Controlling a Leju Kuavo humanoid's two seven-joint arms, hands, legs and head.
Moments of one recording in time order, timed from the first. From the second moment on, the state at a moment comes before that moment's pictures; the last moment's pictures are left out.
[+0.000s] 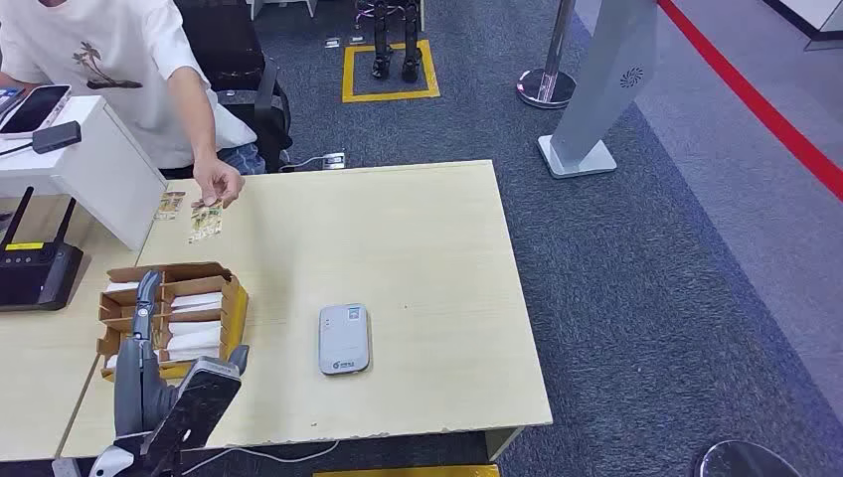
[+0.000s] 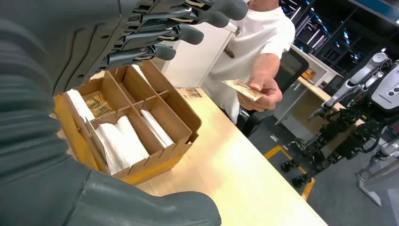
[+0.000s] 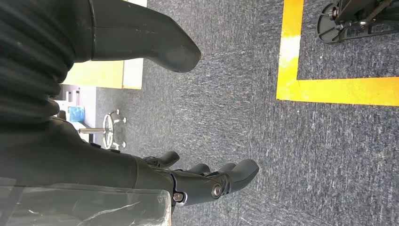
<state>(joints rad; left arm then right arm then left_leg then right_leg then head) 0.21 -0.30 0.06 -2.02 -0.71 -0.11 -0.16 -0.10 0.15 -1.20 -0.27 1.41 -0.01 0.12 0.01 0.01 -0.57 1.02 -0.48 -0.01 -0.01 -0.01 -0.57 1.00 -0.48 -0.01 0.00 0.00</state>
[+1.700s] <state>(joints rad) -0.18 -0.05 0.03 -1.76 -1.54 -0.21 0.13 -0.10 0.15 -1.16 -0.27 1.46 0.02 0.10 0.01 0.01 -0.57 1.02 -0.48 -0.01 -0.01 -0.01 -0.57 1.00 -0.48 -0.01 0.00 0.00</state>
